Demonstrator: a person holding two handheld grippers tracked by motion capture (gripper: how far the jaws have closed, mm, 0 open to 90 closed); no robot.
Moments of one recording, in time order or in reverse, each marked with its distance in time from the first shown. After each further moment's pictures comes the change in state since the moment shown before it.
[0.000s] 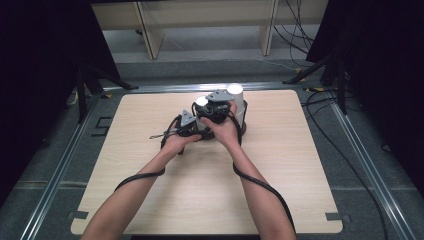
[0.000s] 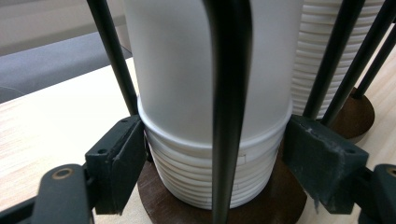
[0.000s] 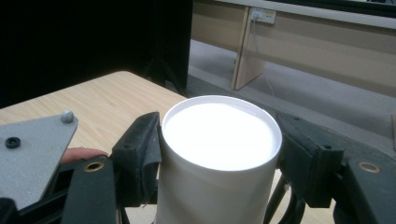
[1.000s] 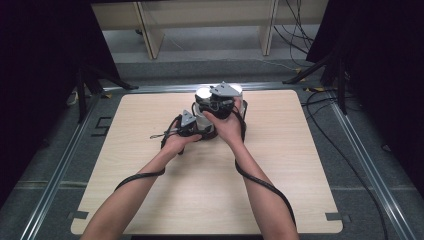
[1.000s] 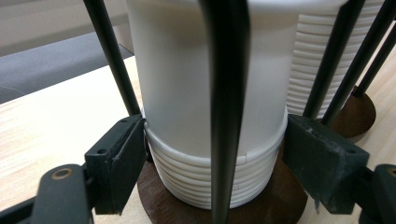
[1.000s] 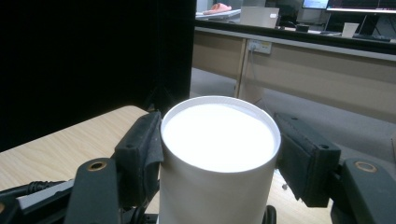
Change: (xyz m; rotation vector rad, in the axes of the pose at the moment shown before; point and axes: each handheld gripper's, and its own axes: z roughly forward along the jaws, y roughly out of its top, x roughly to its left) left arm 0.001 0.001 0.000 0.024 0.004 0.018; right arm -0.001 0.030 -0.027 -0.111 0.020 0.015
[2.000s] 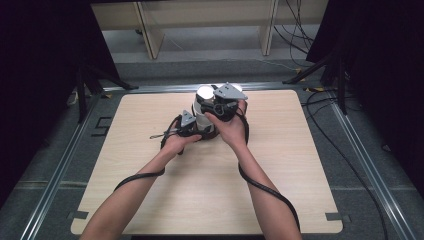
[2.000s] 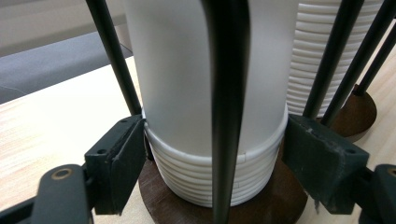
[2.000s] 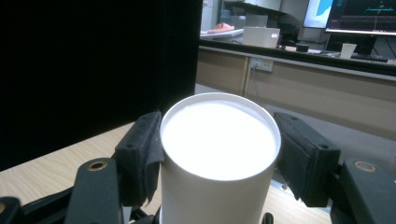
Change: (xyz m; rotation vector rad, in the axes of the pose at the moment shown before) left arm -0.001 -0.001 0.001 -0.024 0.003 -0.013; right arm 0.007 0.012 -0.028 -0.054 0.010 -0.001
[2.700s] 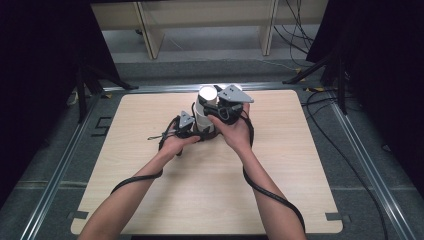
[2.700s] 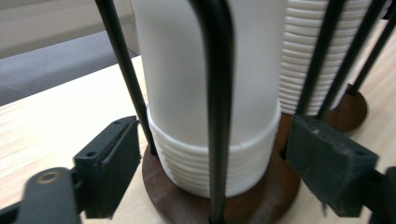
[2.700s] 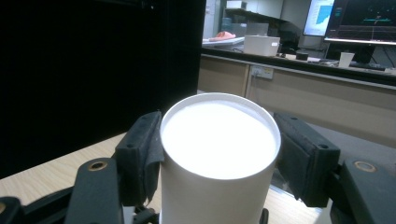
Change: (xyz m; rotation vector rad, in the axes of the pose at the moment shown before) left arm -0.002 0.000 -0.017 0.010 0.006 0.014; right arm 0.004 0.008 -0.027 -0.023 0.010 -0.003
